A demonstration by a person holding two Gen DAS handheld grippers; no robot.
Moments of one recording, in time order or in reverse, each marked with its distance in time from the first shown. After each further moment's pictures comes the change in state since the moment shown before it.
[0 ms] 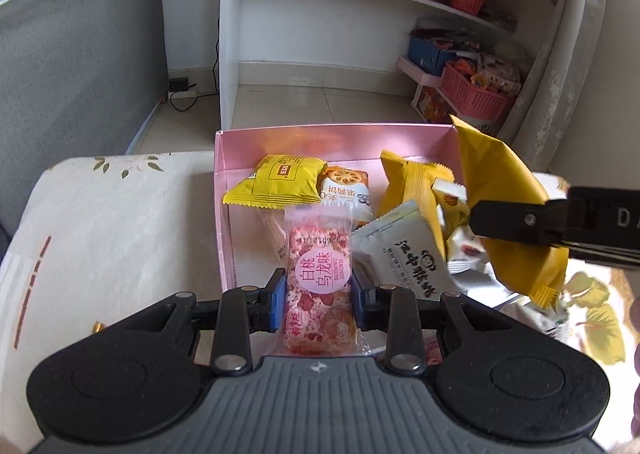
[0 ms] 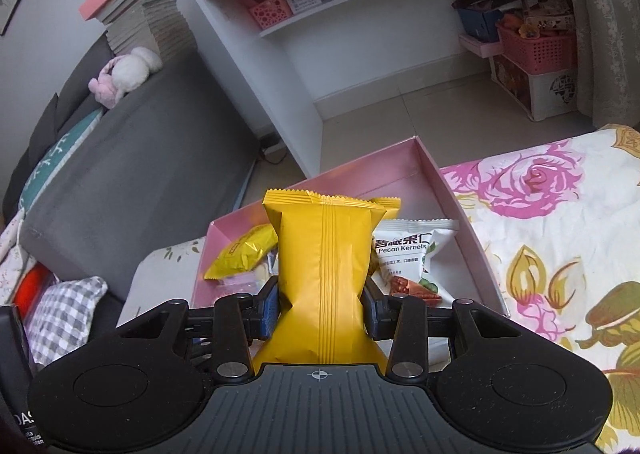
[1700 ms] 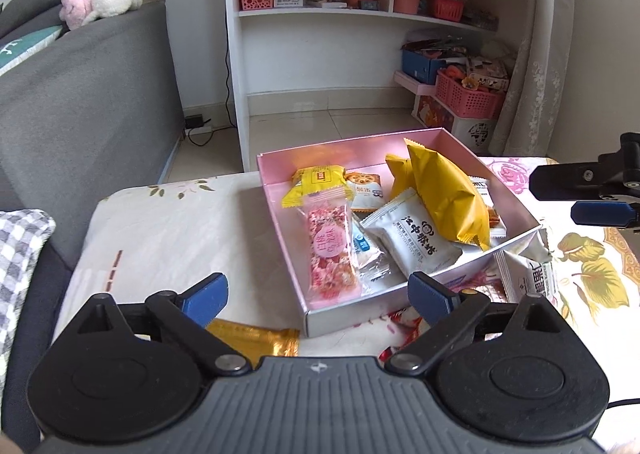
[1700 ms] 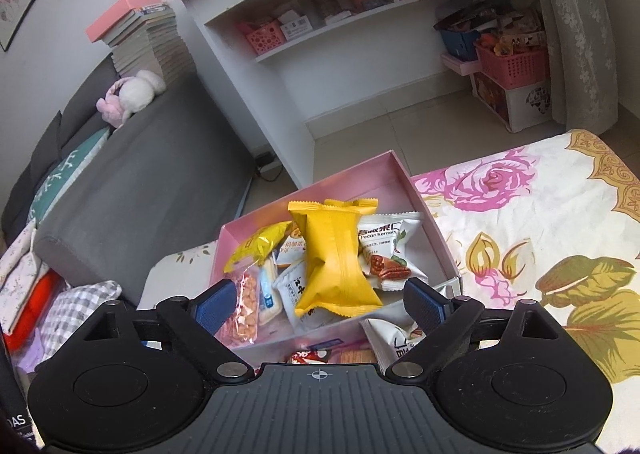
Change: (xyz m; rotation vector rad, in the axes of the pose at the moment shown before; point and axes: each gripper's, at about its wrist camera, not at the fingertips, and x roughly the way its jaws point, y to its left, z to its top) left arm -0.071 0.013 -0.022 0.099 -0.070 0.053; right arm -0.071 0.003 -0.021 0.027 -0.065 -0.028
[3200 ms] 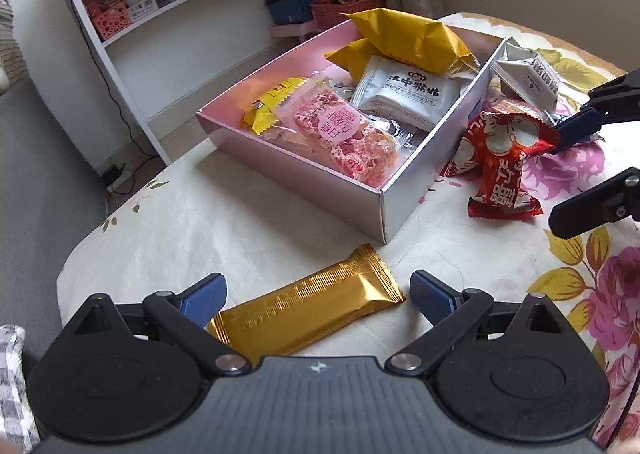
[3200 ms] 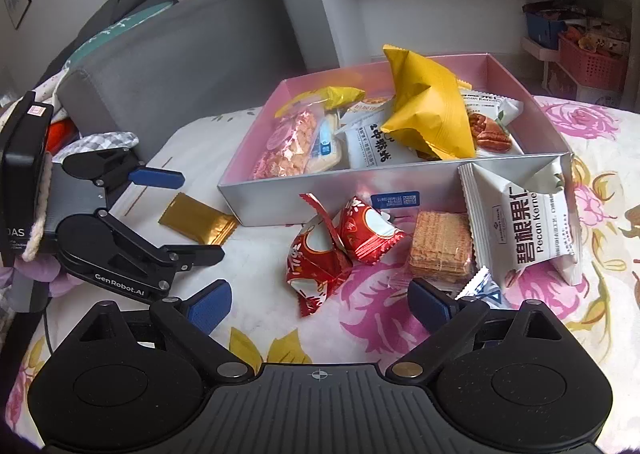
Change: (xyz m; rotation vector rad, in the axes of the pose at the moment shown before) left arm 0.054 0.054 -0.041 0.556 0.053 -0.201; right arm 0.056 0.036 -0.105 -0.287 0.147 0.066
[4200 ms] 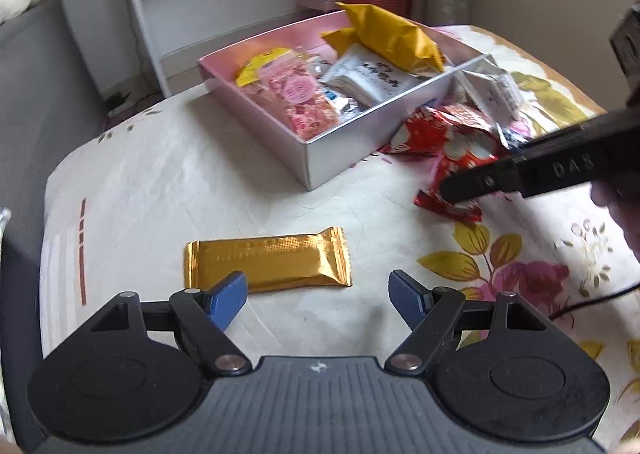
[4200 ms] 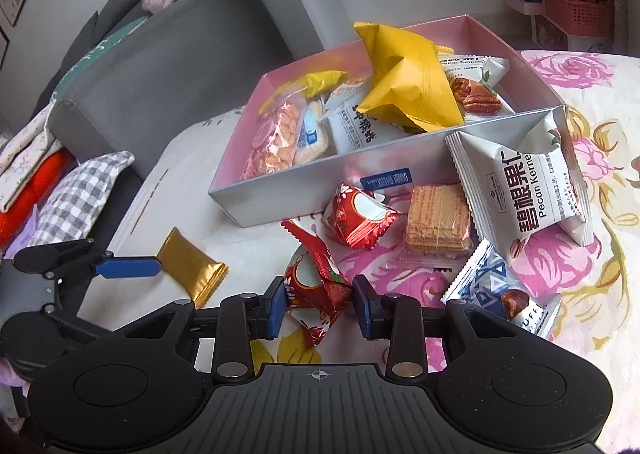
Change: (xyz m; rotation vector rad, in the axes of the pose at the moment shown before) left arm -0.045 -0.026 -0.013 -0.286 0.107 -0.020; right arm 0.000 -0.015 0.003 0.136 0.056 0.042
